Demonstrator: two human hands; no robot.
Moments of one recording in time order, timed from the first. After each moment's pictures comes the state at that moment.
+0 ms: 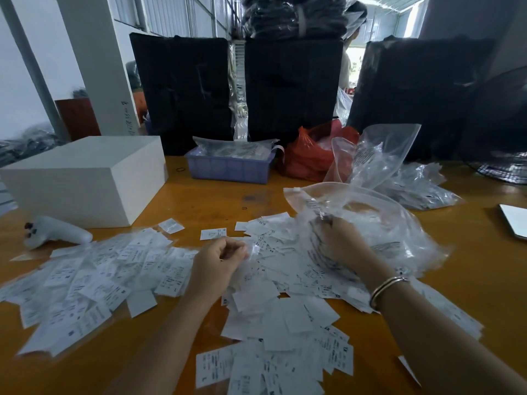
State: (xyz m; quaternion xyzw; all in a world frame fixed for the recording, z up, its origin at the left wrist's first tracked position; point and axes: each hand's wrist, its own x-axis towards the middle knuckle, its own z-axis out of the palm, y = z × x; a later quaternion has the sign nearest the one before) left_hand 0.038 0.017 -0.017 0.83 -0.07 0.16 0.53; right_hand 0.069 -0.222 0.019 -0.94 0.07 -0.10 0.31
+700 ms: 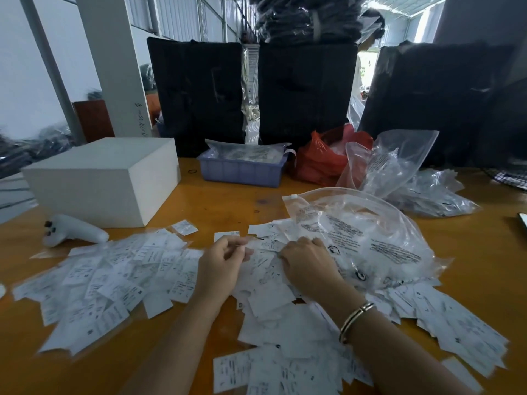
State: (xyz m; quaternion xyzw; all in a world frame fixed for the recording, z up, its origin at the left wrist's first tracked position) left_hand 0.042 0.028 -0.015 0.81 -0.03 0.16 0.56; right_hand 0.054 -0.144 -0.003 -0.98 -0.17 -0.14 0.00
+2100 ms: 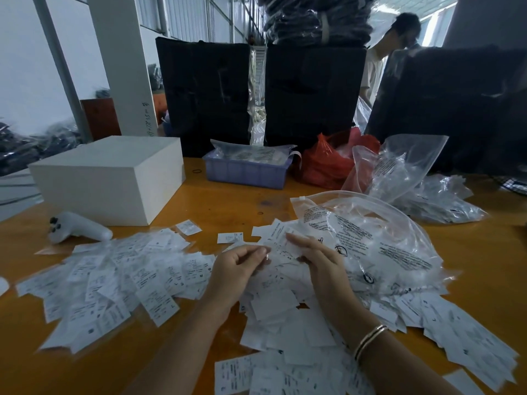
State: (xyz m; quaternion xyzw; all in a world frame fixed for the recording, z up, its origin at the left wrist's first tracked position) left_hand 0.032 0.017 -0.008 0.73 -0.07 0.07 0.68; right_hand 0.032 -0.148 -0.010 -0.64 -0.09 -0.07 0.76
